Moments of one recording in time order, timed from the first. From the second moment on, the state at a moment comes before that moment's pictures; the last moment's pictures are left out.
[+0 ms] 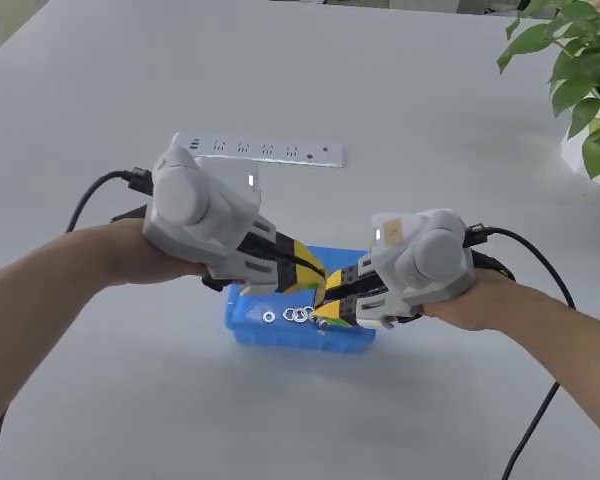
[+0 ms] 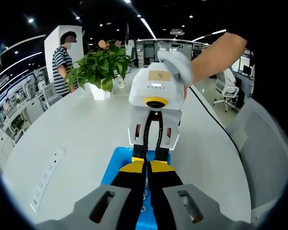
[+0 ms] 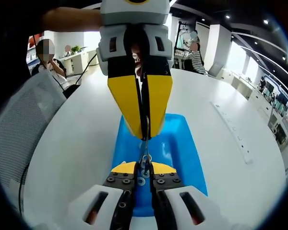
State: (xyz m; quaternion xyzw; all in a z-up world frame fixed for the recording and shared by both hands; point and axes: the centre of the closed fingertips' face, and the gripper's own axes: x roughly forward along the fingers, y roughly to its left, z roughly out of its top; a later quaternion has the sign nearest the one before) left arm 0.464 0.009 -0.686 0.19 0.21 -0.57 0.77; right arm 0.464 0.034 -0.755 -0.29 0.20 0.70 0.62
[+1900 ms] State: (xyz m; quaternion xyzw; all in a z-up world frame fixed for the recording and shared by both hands) left arm 0.377 0.007 -0.629 0.22 0.21 -0.61 0.73; right arm 0.379 0.033 -0.700 -0.30 0.21 0.69 0.63
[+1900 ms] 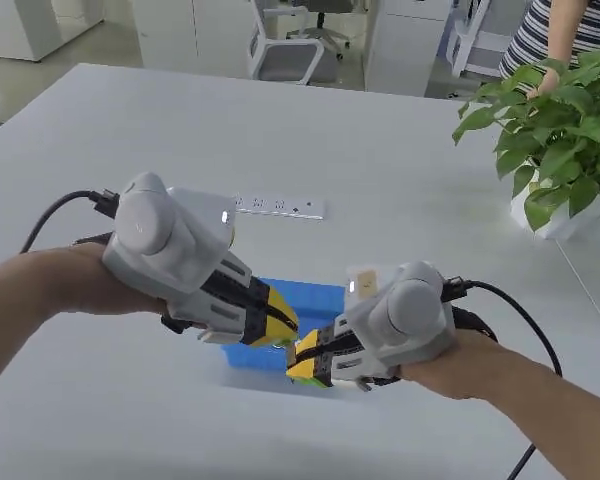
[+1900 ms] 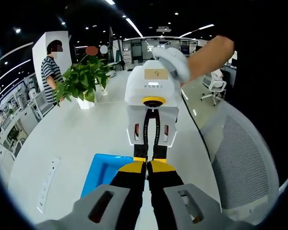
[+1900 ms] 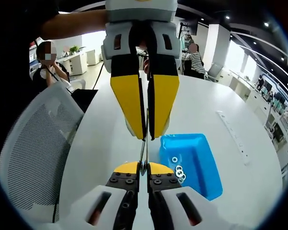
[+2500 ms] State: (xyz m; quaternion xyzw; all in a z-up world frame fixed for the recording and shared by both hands) left arm 0.367 0.022 -0.655 0.27 0.24 -0.61 0.71; right arm 0.376 0.021 -0.713 -0.33 0.22 0.68 0.62
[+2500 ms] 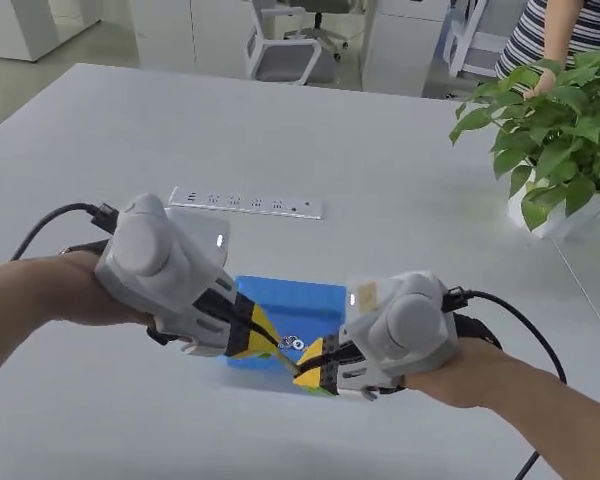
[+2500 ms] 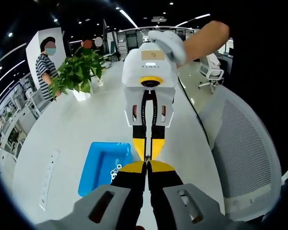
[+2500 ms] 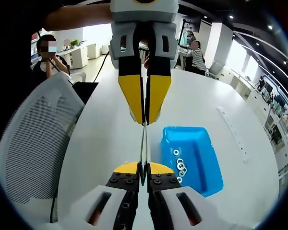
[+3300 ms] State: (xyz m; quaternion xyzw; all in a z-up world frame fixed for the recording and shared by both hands) left arm 0.356 0.043 -0.744 0.30 0.30 -0.59 0.68; right arm 0.359 0.014 -0.756 -0.38 0.24 0.68 0.58
